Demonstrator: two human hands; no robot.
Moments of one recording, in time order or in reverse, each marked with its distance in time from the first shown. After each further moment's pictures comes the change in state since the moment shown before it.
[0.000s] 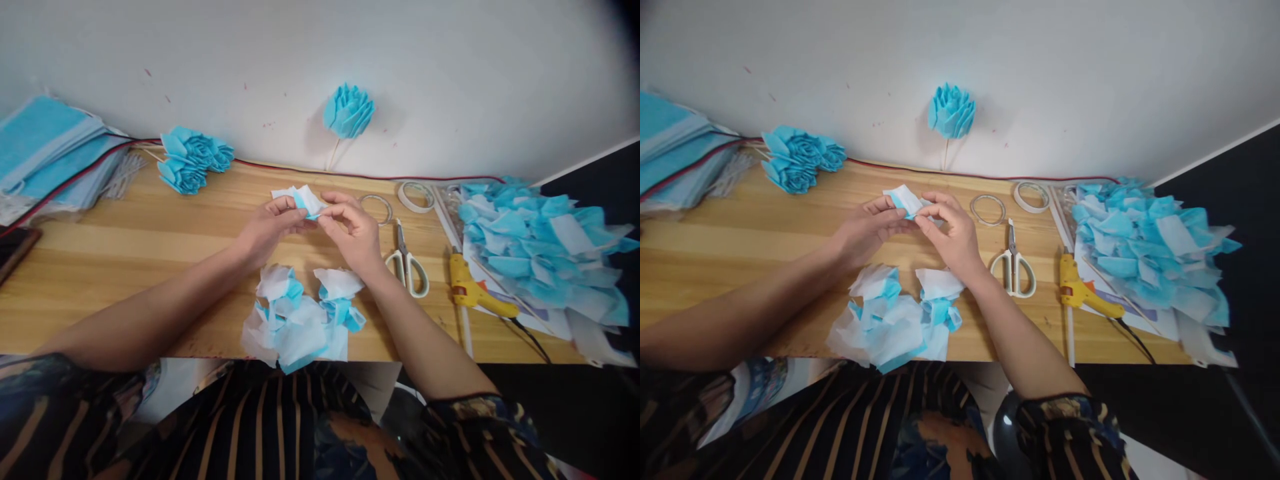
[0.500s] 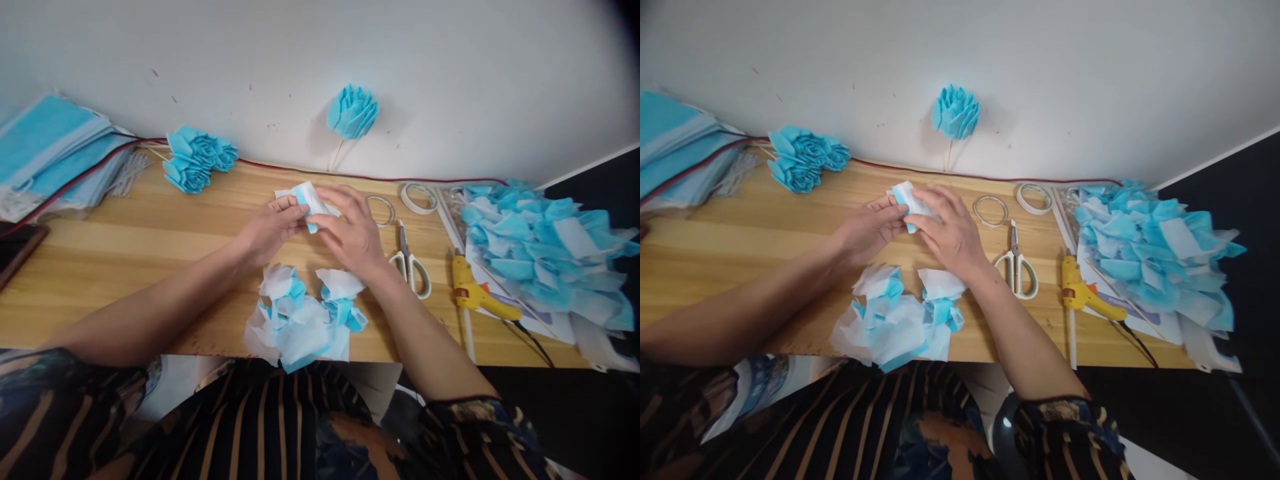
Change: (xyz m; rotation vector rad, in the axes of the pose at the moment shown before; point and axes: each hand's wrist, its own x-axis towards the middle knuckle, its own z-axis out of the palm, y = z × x) left_hand 0.003 0.003 -0.002 -0.019 0.012 -0.070; right_hand 0.009 0.003 -0.010 -0.415 -0.198 -0.390
